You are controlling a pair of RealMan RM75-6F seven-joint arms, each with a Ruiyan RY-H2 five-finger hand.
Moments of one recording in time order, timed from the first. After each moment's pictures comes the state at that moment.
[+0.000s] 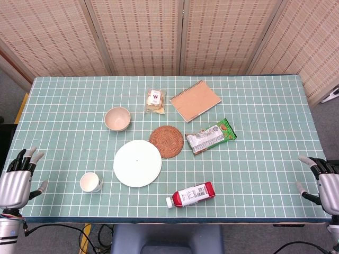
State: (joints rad) left arm -0.14 -1.15 -0.10 -1.73 1.39 1.48 0.29; right arm 0.02 -1.04 0.06 -1.66 -1.49 1.51 0.04
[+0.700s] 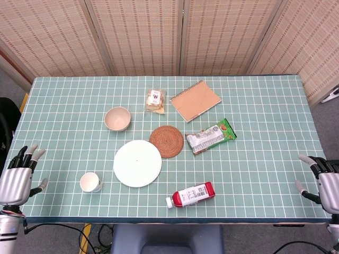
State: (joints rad) left arm -0.17 -1.14 -0.11 -1.71 1.40 1.45 0.27; right arm 0.03 -1.03 0.07 -1.66 -1.50 1.51 0.04
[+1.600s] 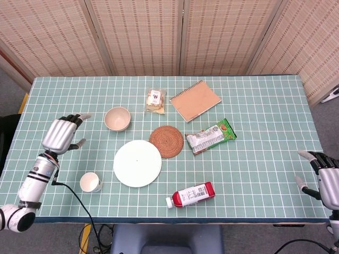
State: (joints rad) left arm -0.60 -1.22 -0.28 -1.46 1.33 1.02 0.17; right arm 0.05 -1.00 0.08 -1.69 -1.50 1.51 0.02
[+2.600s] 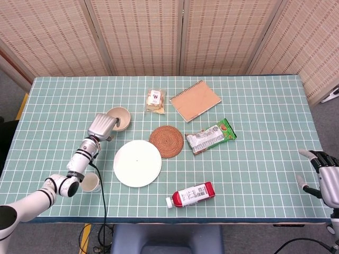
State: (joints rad) left arm -0.92 -1.64 -0.24 -0.88 1.21 0.71 0.20; right arm 0.06 -0.98 0.08 -1.71 -1.48 1.49 0.00
